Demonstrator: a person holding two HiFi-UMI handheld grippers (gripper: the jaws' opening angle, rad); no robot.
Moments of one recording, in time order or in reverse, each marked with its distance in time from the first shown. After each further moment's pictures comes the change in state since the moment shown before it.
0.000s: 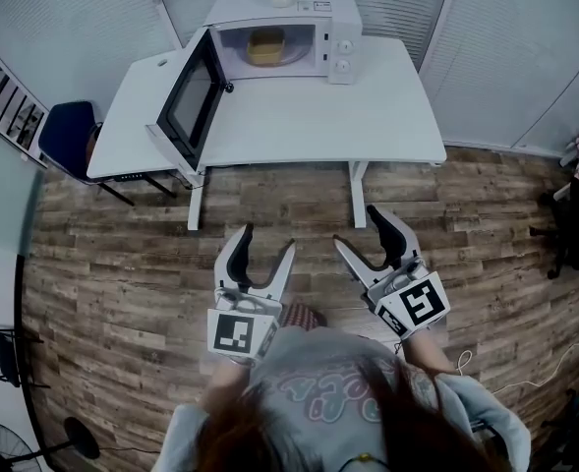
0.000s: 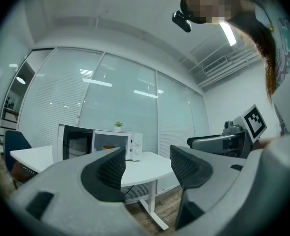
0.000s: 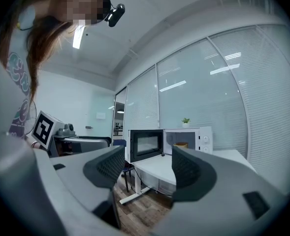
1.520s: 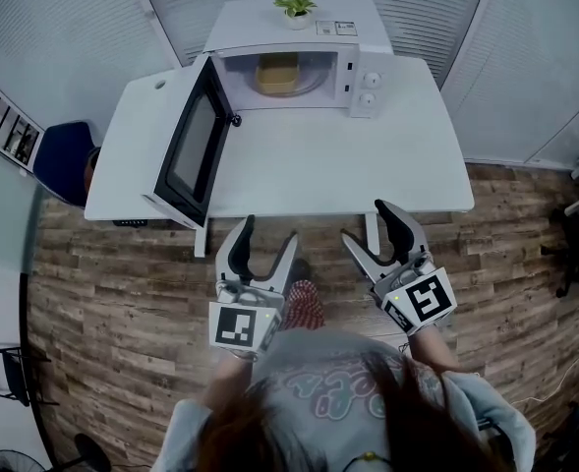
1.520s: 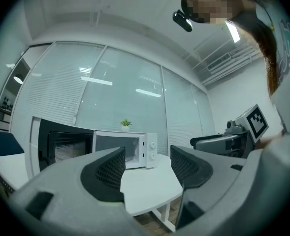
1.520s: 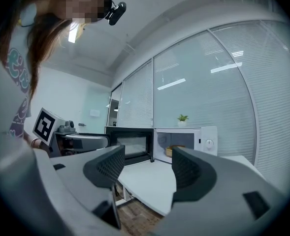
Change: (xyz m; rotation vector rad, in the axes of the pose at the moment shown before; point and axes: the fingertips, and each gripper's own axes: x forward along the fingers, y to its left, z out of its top) left arm 0.133 0.112 -0.009 0.007 -0.016 0.003; right arm 0.142 -0.092 -0.007 -0.025 0.011 -0.021
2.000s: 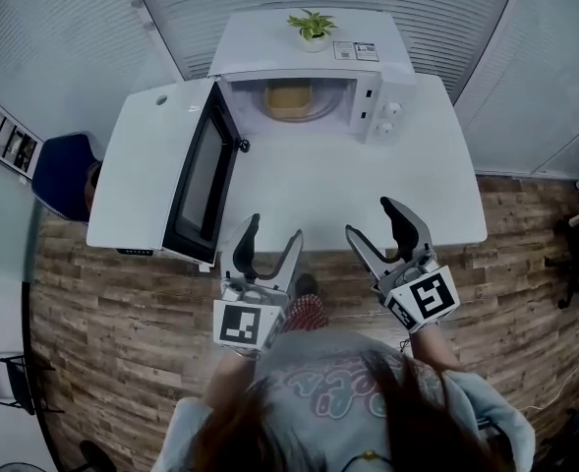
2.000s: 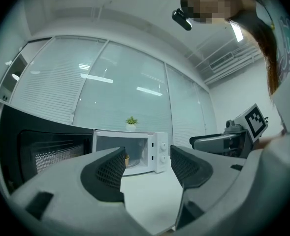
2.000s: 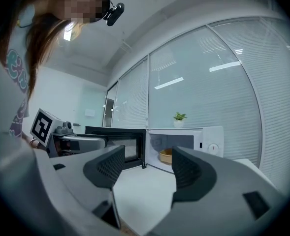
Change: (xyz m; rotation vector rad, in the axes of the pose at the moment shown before) left arm 0.071 0.063 -0.007 -0.001 0.033 0.007; right arm 0.084 -0.049 0.007 0.004 -0.009 -0.019
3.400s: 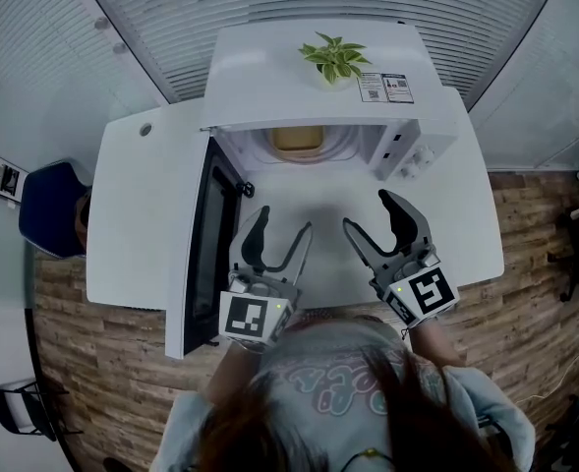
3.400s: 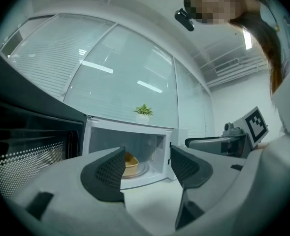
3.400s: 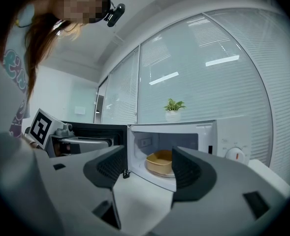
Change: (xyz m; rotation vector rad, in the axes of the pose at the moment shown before) left arm 0.137 0.092 -0.022 -0.083 0.033 -0.086; right arm 0.144 -0.072 -0.013 0.044 0.045 -0.062
